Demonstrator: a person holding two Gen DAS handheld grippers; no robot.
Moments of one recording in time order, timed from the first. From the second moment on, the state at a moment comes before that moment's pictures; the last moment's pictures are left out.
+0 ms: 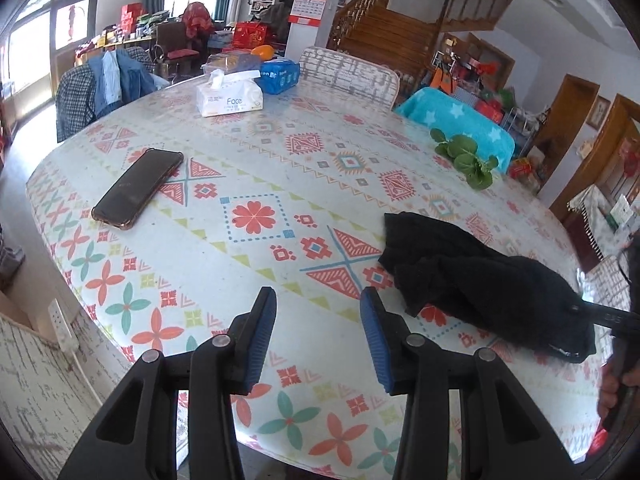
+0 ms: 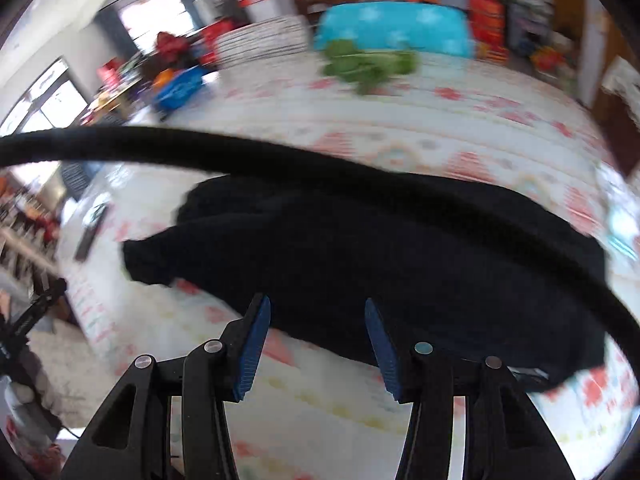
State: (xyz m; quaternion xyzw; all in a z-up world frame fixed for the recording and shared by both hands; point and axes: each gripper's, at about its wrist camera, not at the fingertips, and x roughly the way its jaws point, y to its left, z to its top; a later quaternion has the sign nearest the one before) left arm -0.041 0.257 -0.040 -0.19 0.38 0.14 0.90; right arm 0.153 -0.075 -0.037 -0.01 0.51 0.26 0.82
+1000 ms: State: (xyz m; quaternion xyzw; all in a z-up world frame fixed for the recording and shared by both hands) left arm 0.010 0.314 -0.081 -0.27 0.43 0.09 0.86; right arm 0.126 0.118 -0.106 -0.18 0.63 0.42 0.64
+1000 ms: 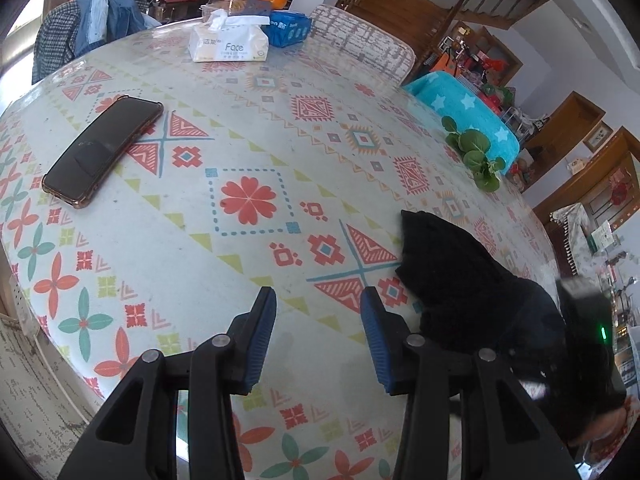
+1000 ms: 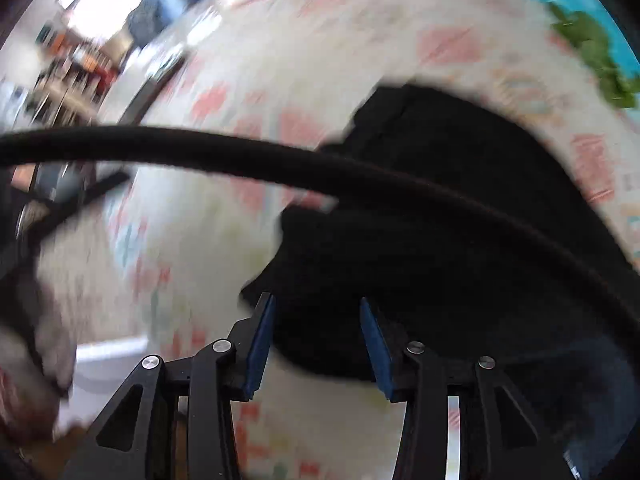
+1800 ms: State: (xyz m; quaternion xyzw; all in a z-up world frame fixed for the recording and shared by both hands) left arm 0.007 0.337 -0.084 -0.30 0.42 0.10 0.85; right arm 0.149 0.158 -0.058 -0.25 0.50 0.39 0.73
